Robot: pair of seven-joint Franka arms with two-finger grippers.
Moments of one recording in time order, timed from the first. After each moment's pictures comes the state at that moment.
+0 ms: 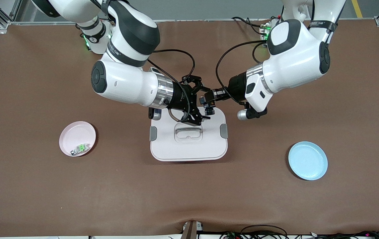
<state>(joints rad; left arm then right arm) -0.19 0.25 -0.36 -1.65 -0.75 2.16 -0.56 0.43 0.63 0.28 -1.07 0.62 2.03 2.11</state>
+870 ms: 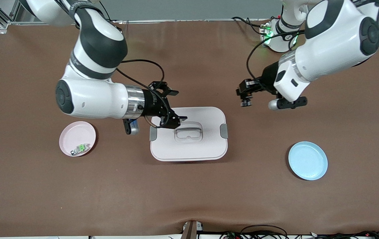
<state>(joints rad) -0.04 0.13 -0.35 -1.61 -0.43 1.76 -0.56 0.29 0.61 0.26 -1.04 0.62 1.70 1.61</state>
